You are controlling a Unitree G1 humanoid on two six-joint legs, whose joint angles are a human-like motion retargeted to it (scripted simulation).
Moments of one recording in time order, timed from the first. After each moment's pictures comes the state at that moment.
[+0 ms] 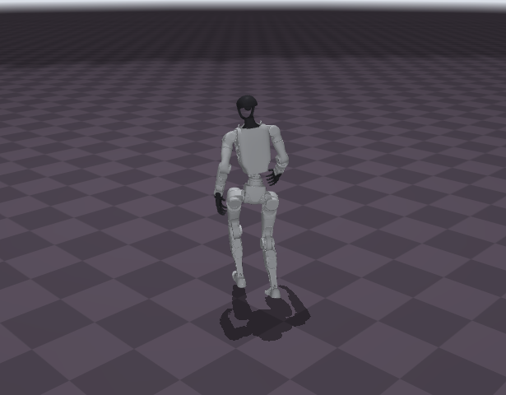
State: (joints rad) left arm 0.40 0.44 -0.26 0.64 0.11 -0.13 -0.17; right arm 0.12 -0.23 0.09 0.54 0.25 -0.12 0.00; waist 0.21 -0.21 0.02; left_leg -0.58 -0.08 0.17 0.79 -0.39 0.07; right_leg -0.26 -0.03 0.11 0.85 -0.41 0.09
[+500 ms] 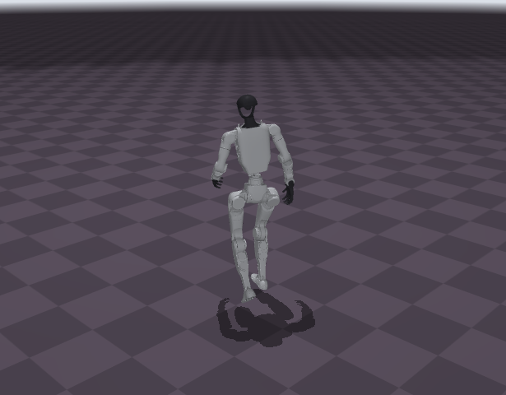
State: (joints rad) left arm 0.09 0.45 -0.28 0.39 -0.07 -0.17 -0.09; right arm 0.25 -0.27 0.17 0.97 0.19 -0.07 0.06; waist 0.03 -0.15 -0.04; left_leg -0.14 -0.07 0.02 0.79 -0.12 -0.15; right_leg -0.52 0.08 0.03 0.75 -0.39 0.07
